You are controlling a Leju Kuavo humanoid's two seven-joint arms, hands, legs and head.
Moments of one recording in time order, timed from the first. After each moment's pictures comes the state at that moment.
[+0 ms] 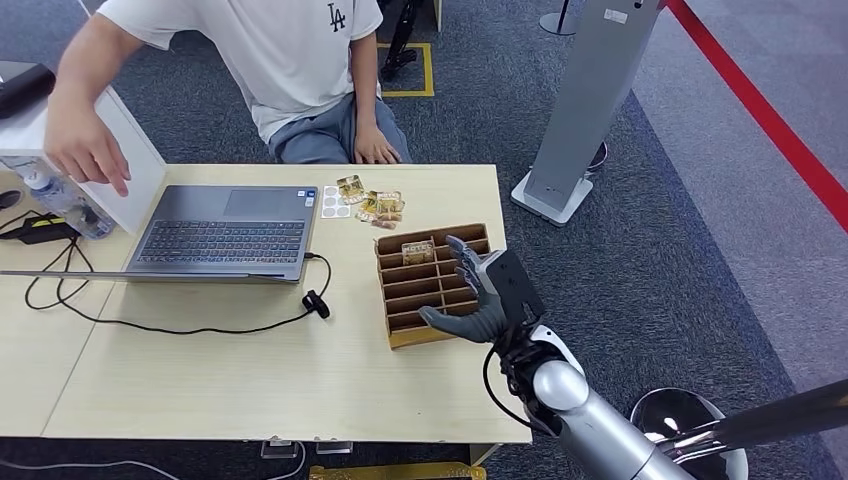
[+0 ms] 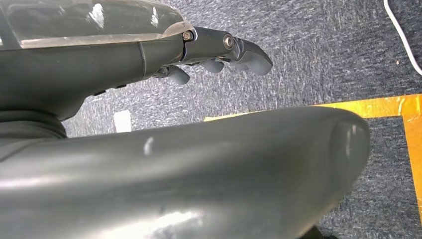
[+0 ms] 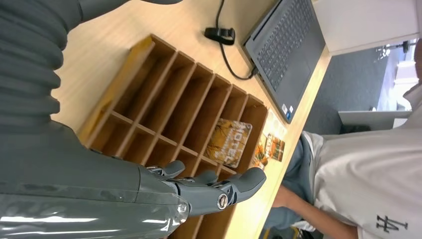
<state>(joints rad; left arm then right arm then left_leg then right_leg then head) -0.12 0.10 -1.27 -0.19 1.34 0.23 -0.05 -0.39 -0.19 0.70 -1.36 -0.25 -0.25 0.00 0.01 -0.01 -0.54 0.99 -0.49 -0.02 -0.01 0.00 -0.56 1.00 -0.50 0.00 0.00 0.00</state>
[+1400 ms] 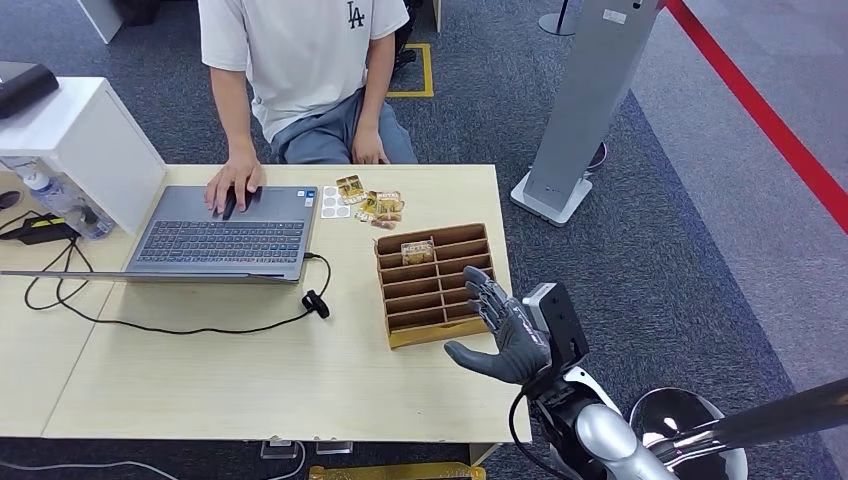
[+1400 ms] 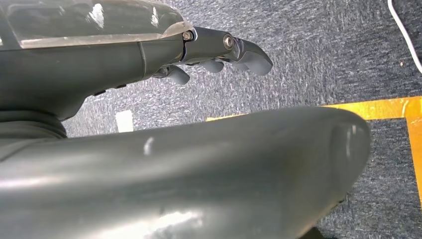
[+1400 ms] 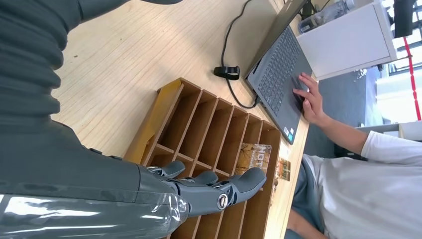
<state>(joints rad) -0.12 0.11 -1.27 -0.19 1.33 0.22 -0.04 -0.19 -0.30 0.61 -1.61 -0.36 -0.18 0.02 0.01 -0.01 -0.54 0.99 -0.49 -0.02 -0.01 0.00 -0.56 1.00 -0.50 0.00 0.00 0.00</state>
